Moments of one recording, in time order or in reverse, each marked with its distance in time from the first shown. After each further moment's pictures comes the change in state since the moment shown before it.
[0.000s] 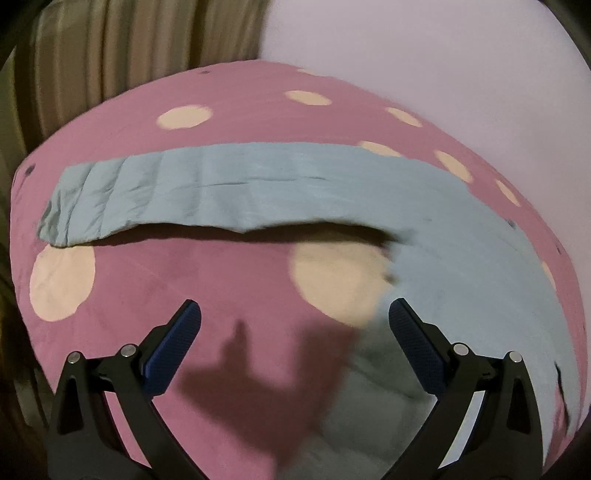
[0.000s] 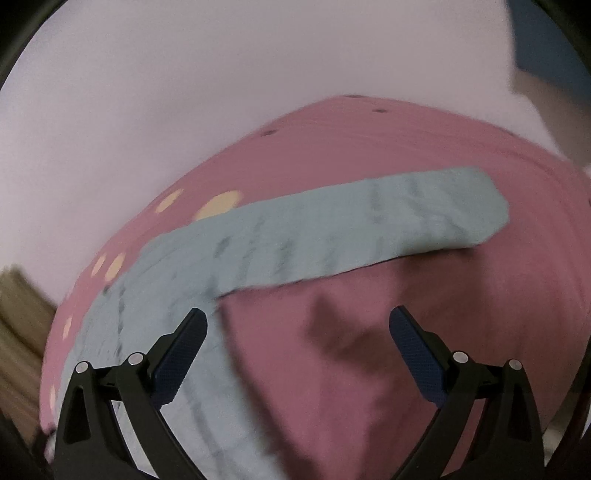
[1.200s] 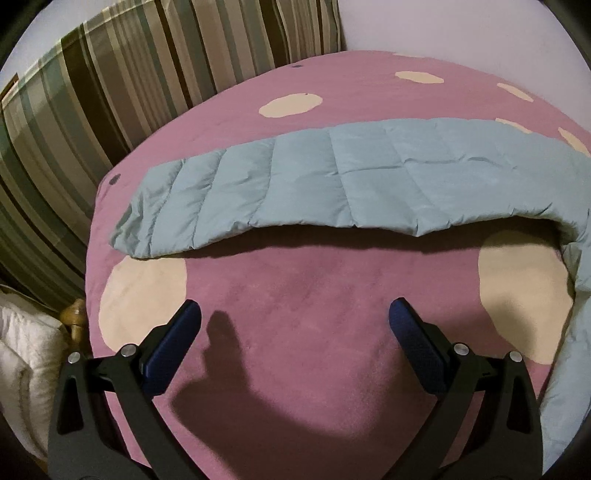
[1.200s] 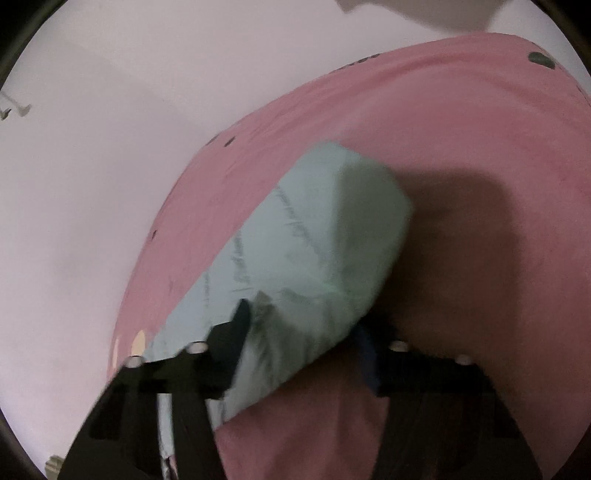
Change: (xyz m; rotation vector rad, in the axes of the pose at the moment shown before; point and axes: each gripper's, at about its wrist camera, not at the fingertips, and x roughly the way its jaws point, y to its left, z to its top) left arm 0.050 0.038 0.004 0.063 -0.016 0.502; right arm 0.055 -0.155 0.037 0.573 -0.127 -0.094
